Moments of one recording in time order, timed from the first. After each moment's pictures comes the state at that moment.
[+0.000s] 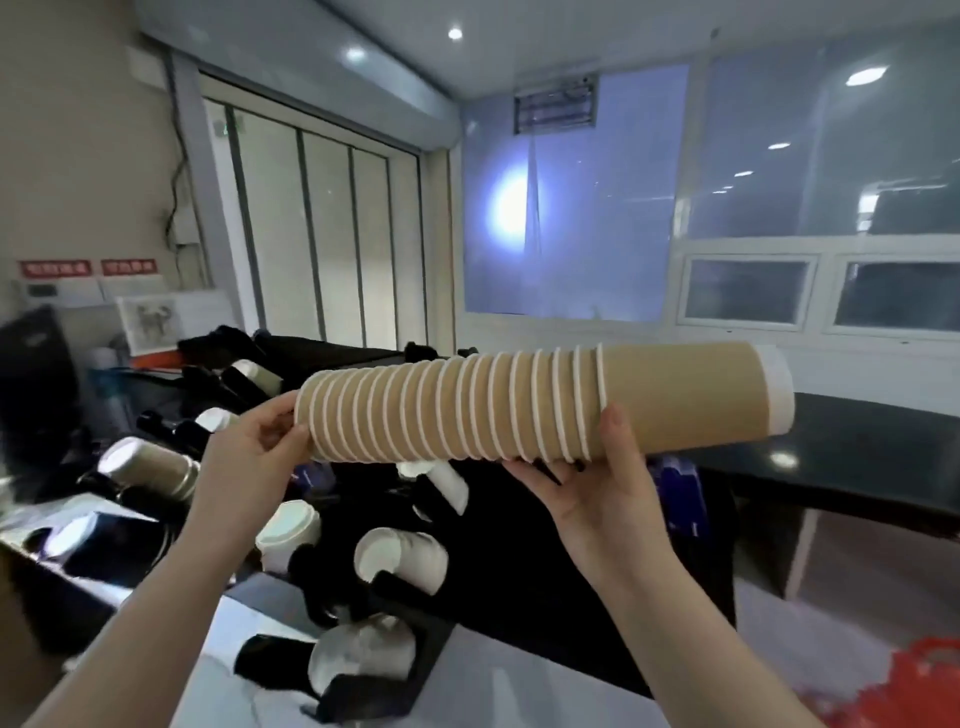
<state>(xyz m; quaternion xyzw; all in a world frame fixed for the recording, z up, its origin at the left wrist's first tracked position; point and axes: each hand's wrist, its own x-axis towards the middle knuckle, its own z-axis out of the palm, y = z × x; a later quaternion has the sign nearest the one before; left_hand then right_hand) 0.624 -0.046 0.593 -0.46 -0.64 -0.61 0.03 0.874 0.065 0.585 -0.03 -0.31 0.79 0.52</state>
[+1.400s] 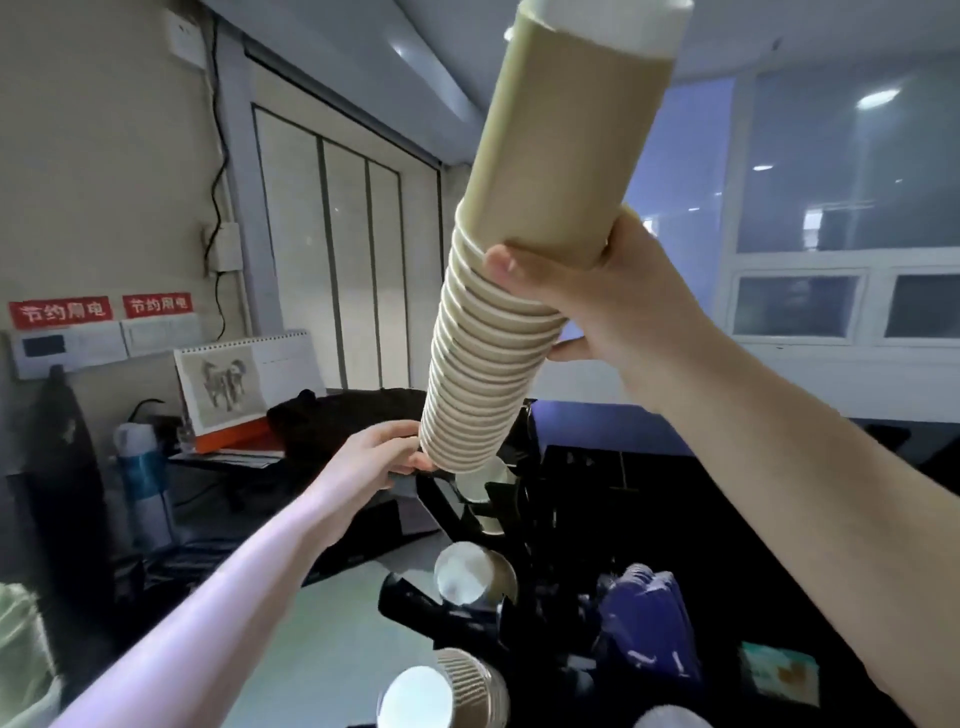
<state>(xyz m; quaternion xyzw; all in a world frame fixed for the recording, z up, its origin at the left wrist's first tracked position) 0.087 0.080 0.617 -0.53 -0.62 -0.50 -0.29 0.323 0.082 0.747 -0.18 -0.73 0.34 0.56</state>
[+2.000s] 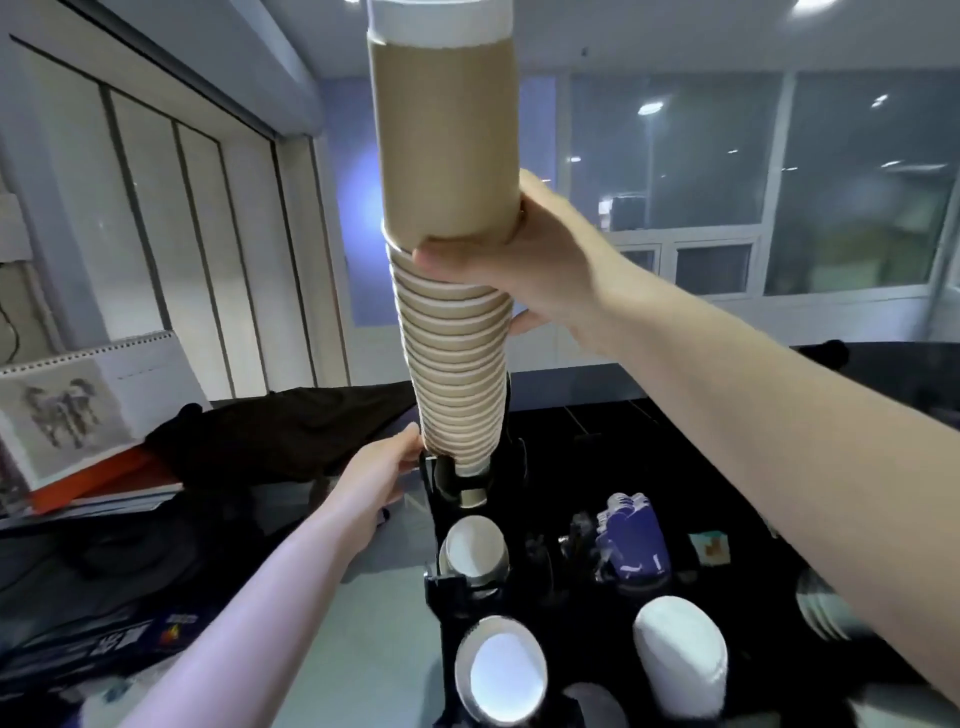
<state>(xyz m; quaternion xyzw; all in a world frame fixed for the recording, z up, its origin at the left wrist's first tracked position) 0.058 0.129 0.575 -0.53 -0.52 -0.51 -0.44 0.239 0.047 0.751 -0.32 -0.77 0.23 0.50</state>
